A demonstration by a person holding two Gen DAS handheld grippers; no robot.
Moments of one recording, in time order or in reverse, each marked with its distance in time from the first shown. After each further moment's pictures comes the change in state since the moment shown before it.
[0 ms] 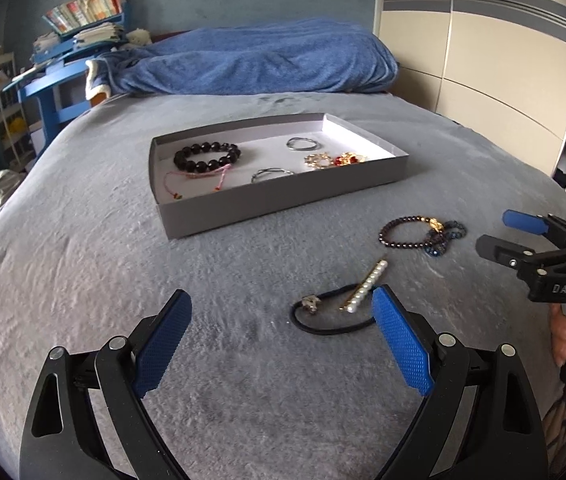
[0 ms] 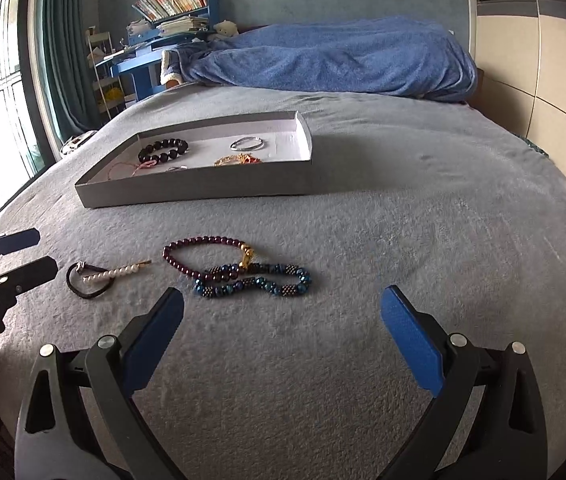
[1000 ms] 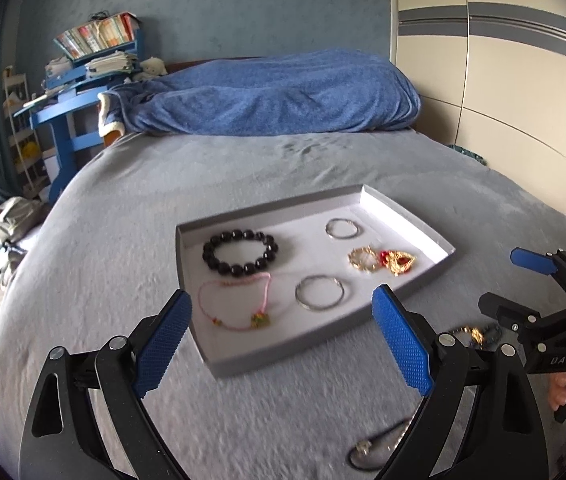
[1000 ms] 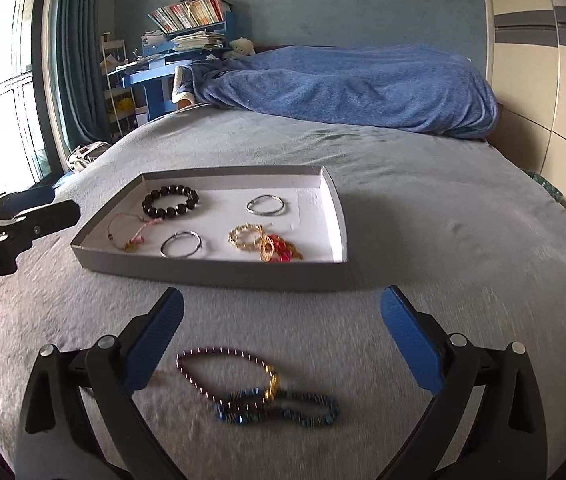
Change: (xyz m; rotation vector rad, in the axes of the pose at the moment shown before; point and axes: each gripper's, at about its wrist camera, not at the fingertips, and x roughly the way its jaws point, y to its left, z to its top) left arm 0.020 0.034 0.092 -0.012 -0.096 0.068; right arm 0.027 0.019 0.067 -0.047 -0.075 0.015
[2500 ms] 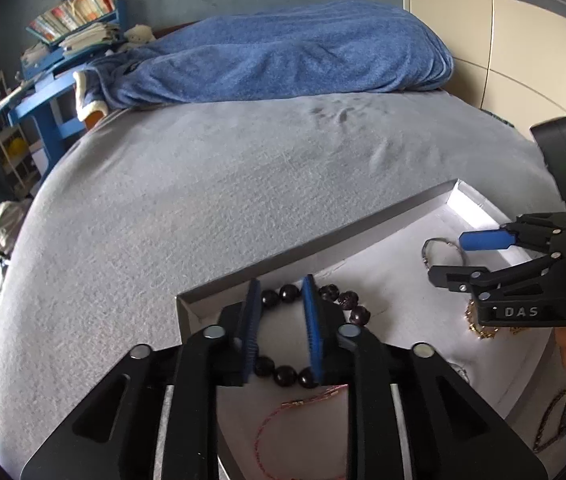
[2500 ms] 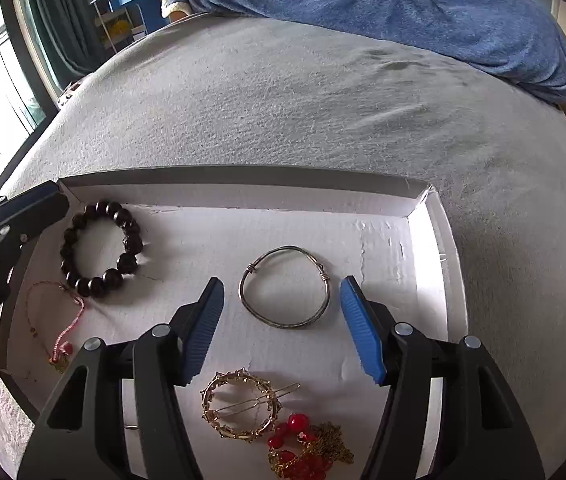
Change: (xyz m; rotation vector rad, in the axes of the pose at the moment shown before) left arm 0.151 0.055 0.064 0.066 0.156 0.038; right arm 0.214 0.016 0.106 -0.023 0.383 0.088
